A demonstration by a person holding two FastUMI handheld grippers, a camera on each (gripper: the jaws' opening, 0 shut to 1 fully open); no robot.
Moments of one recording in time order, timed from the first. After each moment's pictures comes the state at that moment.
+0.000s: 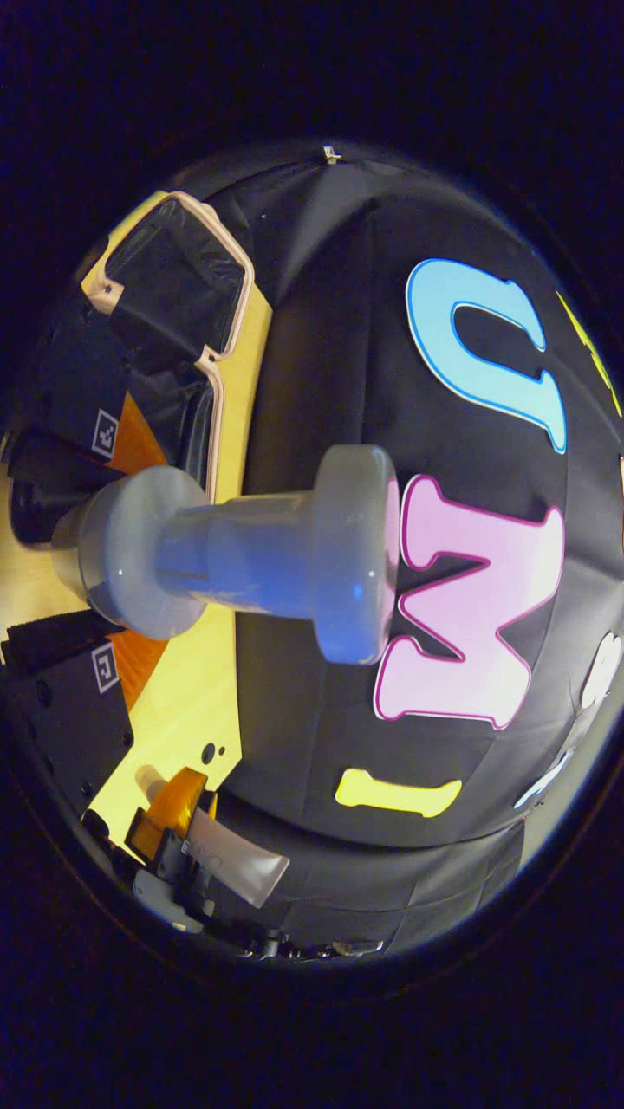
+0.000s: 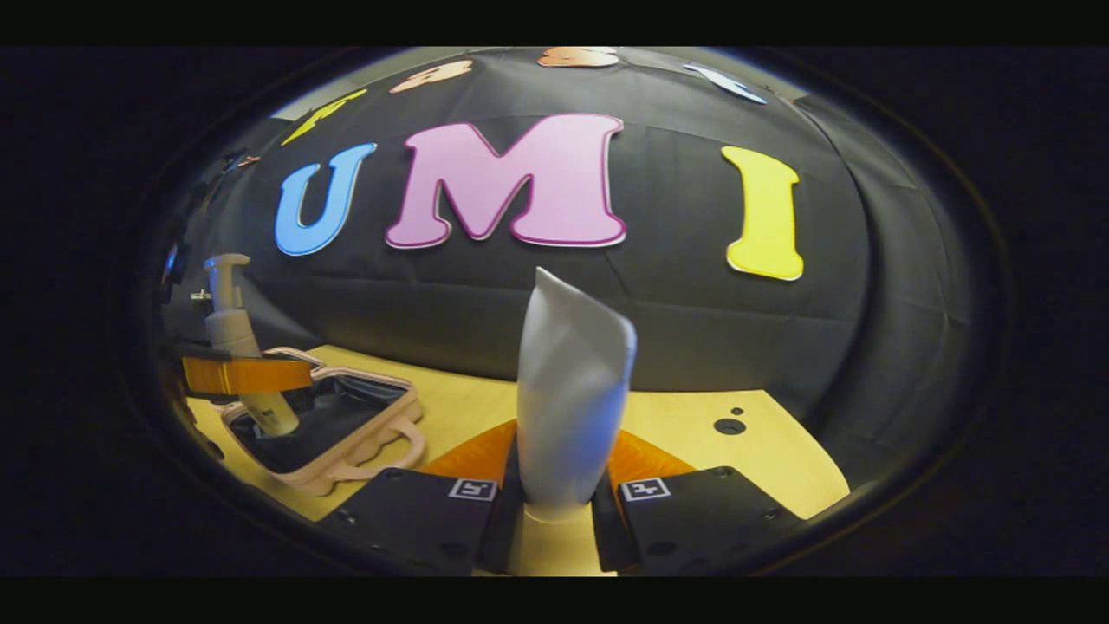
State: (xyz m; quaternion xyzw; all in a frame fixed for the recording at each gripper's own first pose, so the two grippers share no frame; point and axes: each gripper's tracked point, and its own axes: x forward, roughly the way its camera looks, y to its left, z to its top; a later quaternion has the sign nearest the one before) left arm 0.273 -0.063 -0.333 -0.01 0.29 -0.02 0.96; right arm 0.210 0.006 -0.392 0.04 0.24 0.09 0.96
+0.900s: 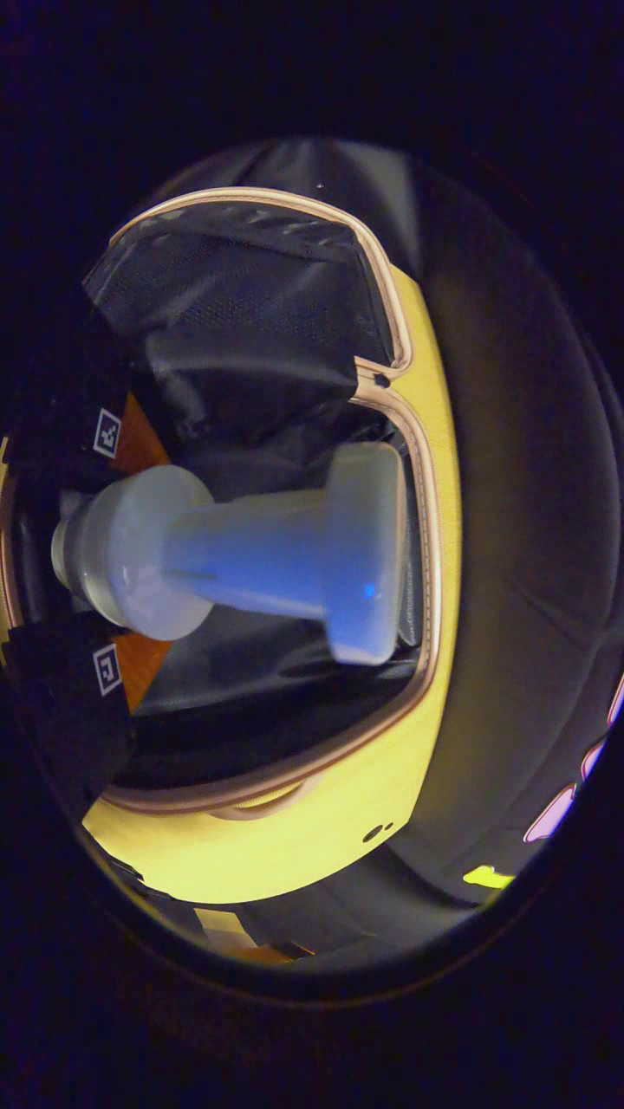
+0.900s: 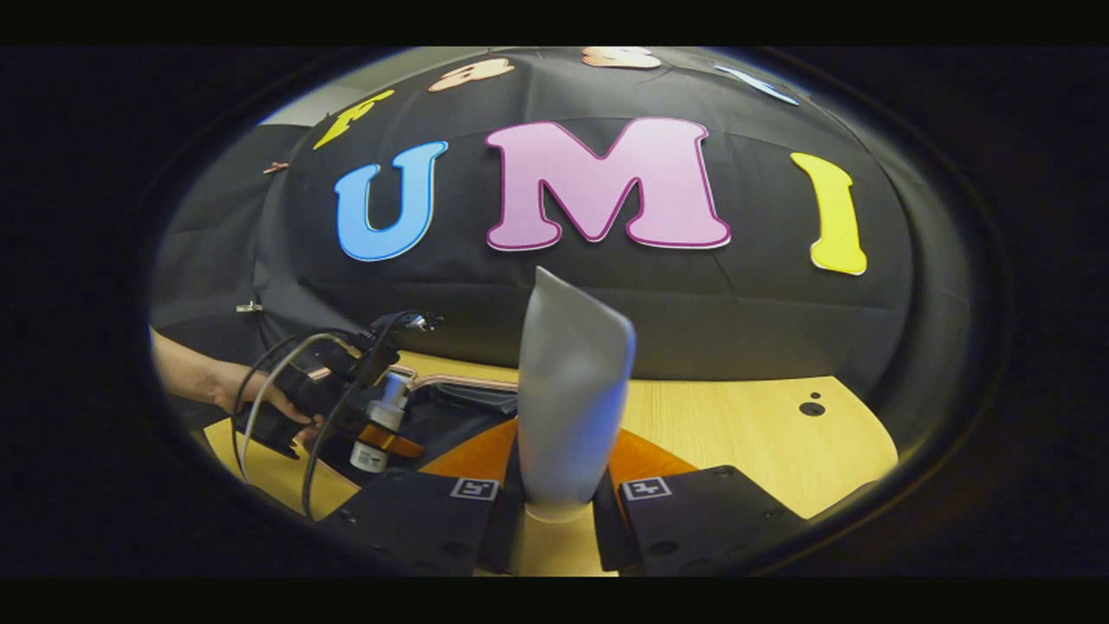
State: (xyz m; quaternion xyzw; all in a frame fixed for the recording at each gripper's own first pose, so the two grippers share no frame) left arm 0.246 0.055 -0.494 0.02 0.63 -0.05 0.78; right arm 0.175 0.116 -0.366 0.09 0.26 0.15 0.95
